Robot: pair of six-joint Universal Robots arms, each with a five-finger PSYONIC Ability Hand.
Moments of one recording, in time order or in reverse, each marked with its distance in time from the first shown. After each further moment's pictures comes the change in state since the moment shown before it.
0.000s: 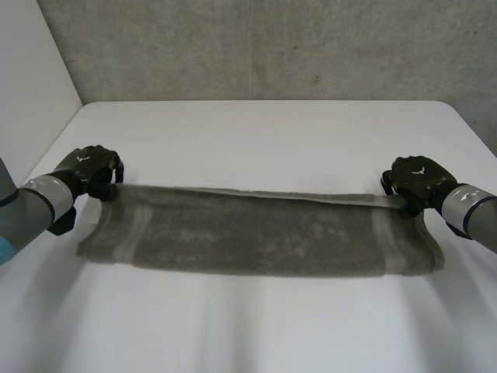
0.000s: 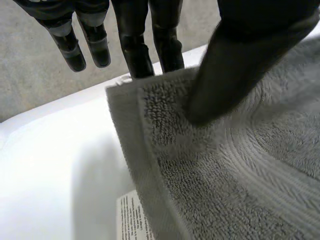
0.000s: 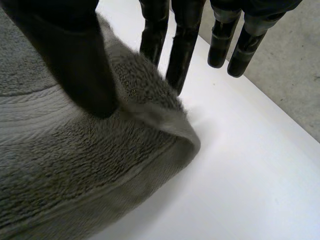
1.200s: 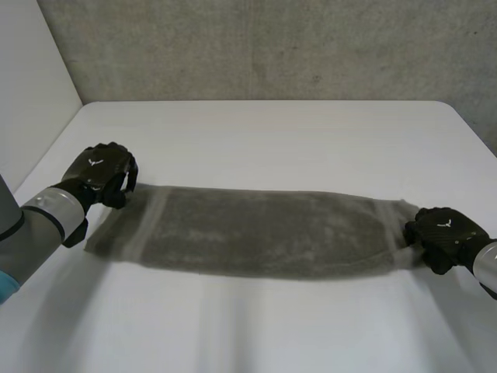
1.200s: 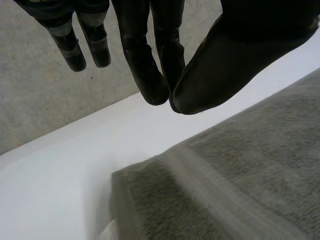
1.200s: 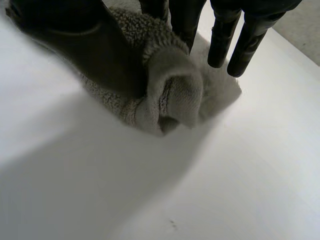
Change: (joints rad) left arm -0.079 0.215 -0.261 0.154 -0.007 -0.016; right arm -0.158 -0.246 0.476 -0.039 -0.023 -0.136; left_hand 0.298 0.348 0.000 0.000 0.326; right_hand 0.442 0.499 0.000 0.000 0.604
